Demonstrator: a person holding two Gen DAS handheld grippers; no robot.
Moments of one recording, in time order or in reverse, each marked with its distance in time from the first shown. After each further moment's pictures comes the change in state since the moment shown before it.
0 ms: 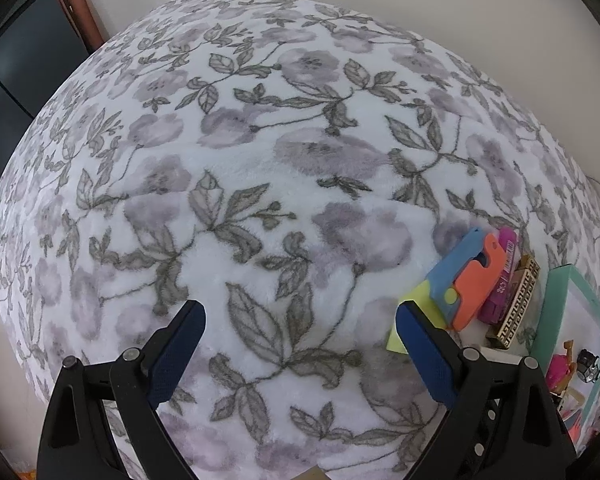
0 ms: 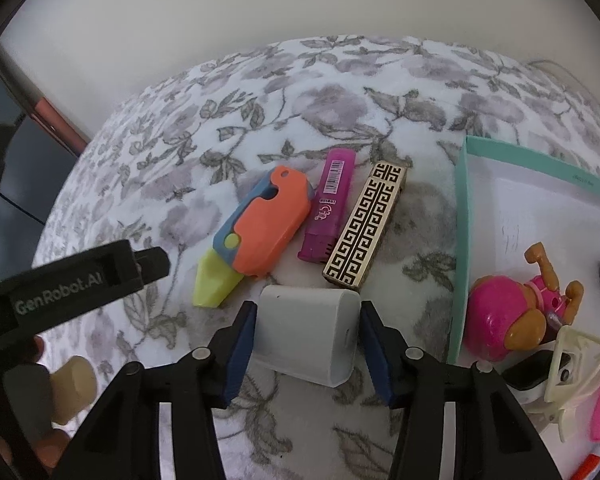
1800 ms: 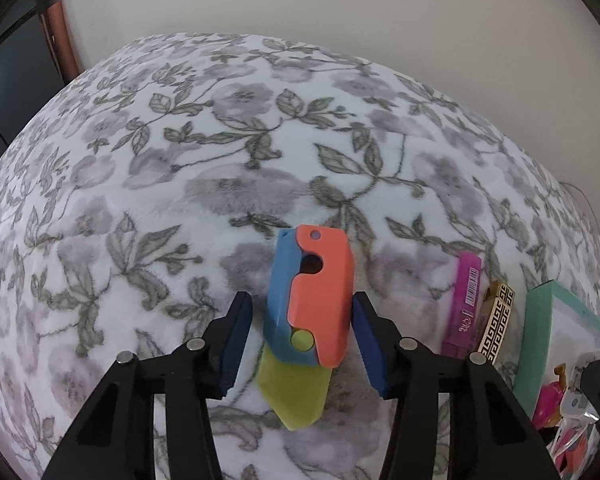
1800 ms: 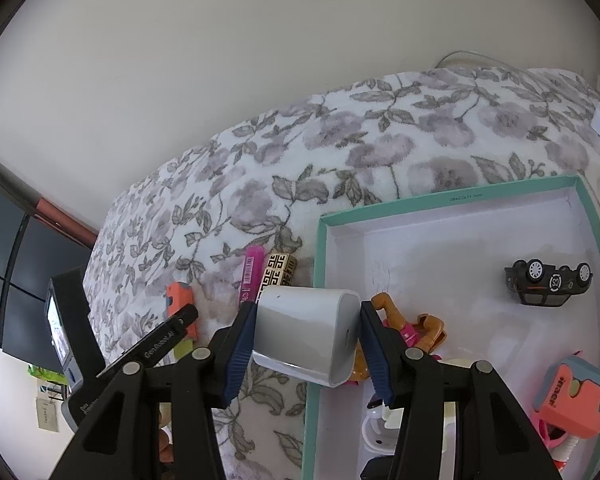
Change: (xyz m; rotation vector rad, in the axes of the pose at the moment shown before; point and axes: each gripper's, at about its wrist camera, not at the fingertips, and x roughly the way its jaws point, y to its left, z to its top) left arm 0.016 -0.039 0.003 0.038 -0.177 -0.094; right arm -0.073 -0.086 0.019 0.247 -0.144 0.064
